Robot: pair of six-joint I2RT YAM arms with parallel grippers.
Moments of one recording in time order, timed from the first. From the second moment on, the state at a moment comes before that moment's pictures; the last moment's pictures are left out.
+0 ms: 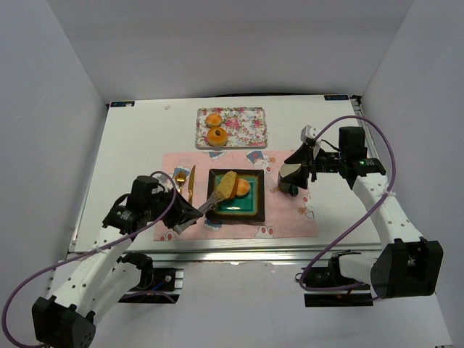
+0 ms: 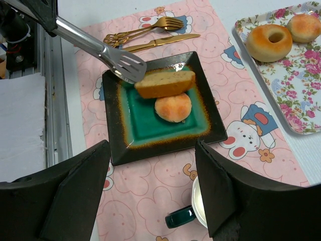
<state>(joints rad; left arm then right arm) -0.35 0.76 0.60 -0.66 0.49 -1.04 0.12 1.20 0.99 -0.51 -1.16 -0.64</state>
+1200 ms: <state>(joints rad) -0.15 1.45 1.09 -0.41 -0.06 -0.14 0.13 1.21 0.97 -0.50 -1.14 -0.68</state>
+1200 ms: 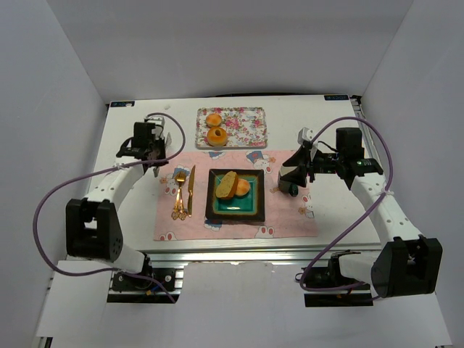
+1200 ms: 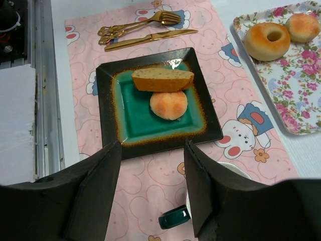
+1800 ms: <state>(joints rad) 0.14 1.74 0.96 -0.12 0.01 0.06 0.14 1.23 0.97 -0.47 -1.08 -0.67</state>
